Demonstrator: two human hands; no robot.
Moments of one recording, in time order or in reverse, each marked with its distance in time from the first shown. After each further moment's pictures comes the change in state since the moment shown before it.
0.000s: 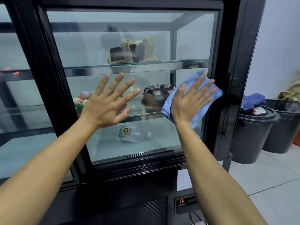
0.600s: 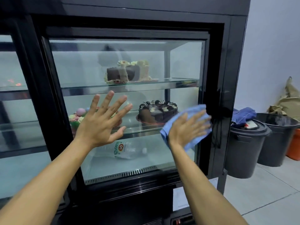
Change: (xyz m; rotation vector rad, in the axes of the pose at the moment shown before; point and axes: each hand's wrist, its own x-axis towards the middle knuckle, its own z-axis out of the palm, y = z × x) left_hand 0.002 0.002 -0.006 0.008 -0.014 -0.069; right_hand -0.007 0.014 0.007 0.031 0.008 0.262
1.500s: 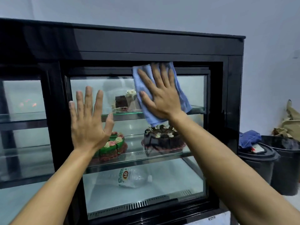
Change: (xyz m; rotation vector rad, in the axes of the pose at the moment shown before) left_hand 0.039 -0.056 -0.017 -0.166 0.134 -0.642; right_hand 0.066 -0.196 -0.017 -0.053 -0.046 -1.381
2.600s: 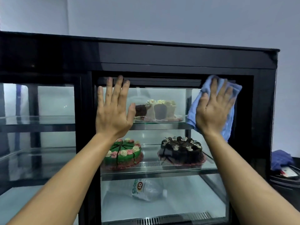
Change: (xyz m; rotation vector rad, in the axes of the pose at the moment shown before) left_hand 0.062 -0.006 -0.006 0.052 0.053 0.075; right_hand -0.027 0.048 0.008 0.061 0.145 0.724
